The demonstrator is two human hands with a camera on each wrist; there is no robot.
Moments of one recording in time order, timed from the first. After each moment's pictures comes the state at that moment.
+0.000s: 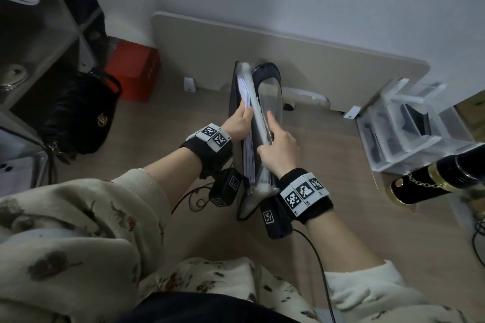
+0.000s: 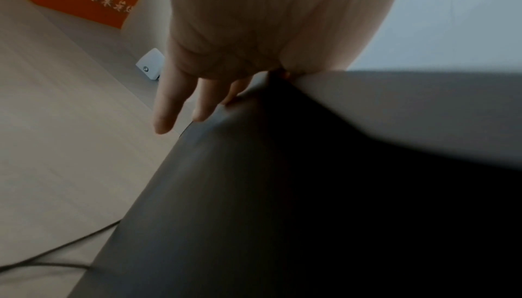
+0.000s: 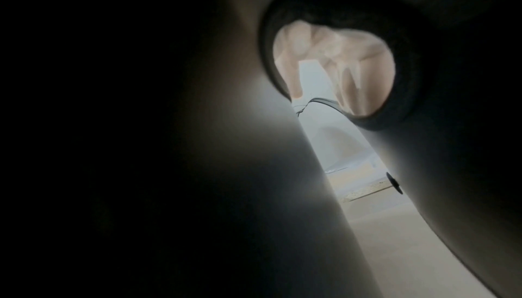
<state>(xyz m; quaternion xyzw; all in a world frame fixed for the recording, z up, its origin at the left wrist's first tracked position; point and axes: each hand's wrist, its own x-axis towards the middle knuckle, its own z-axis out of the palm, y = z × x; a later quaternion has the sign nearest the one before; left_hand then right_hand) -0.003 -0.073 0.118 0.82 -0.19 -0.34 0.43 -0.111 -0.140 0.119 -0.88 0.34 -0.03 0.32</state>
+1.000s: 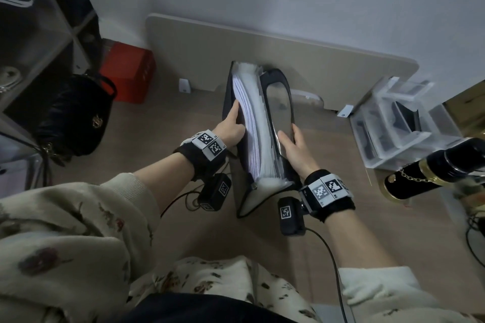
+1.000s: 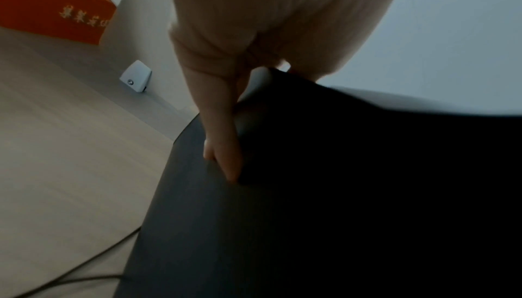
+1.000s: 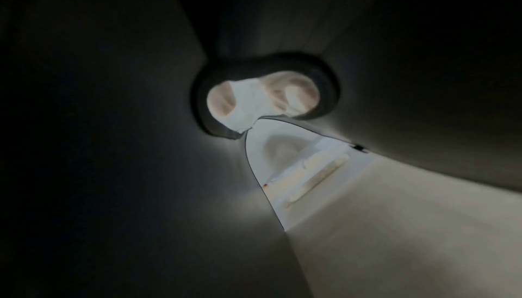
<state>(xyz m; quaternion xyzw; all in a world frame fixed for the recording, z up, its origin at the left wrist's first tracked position) -0.015 -0.058 0.121 0.79 -0.15 -0.39 0.44 -0.138 -0.188 0.097 -0.74 0.36 -0.07 0.57</state>
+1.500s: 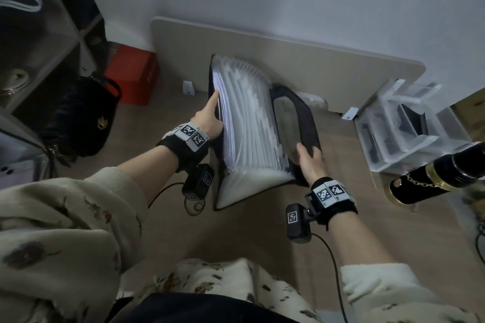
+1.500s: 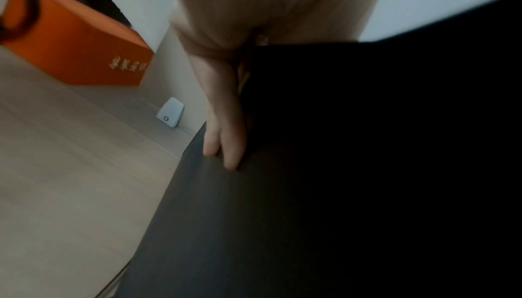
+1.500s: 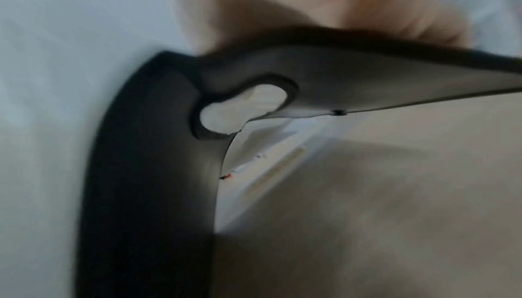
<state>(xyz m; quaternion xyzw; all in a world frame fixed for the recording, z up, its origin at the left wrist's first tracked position) 0.026 -0.032 0.119 0.90 -0.16 -0.24 0.32 -0.151 -0.221 0.055 -0.71 0.53 -0.03 0.47</state>
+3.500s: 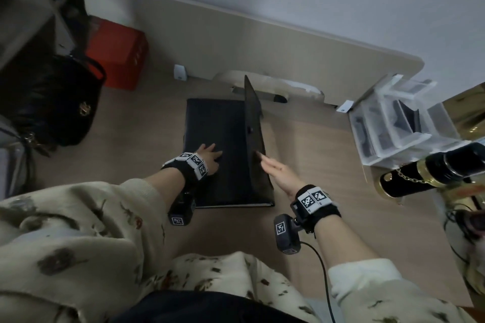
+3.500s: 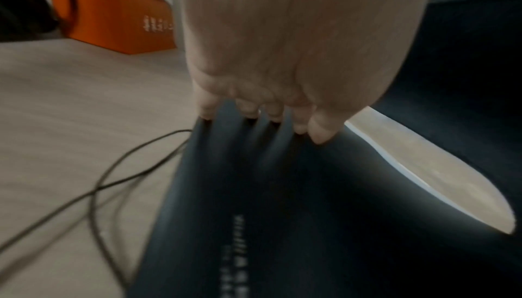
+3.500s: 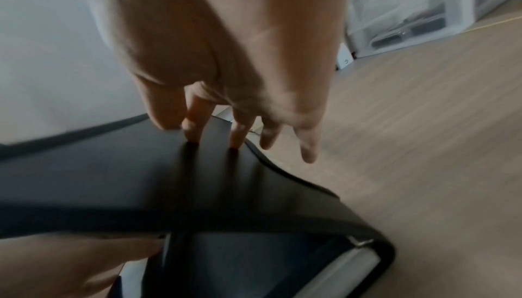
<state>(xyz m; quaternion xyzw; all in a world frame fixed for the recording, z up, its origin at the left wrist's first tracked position) 0.017 -0.019 -0.013 0.87 -0.30 -0.39 0.03 -0.148 -0.175 0.033 -0.73 0.31 0.10 0.61</state>
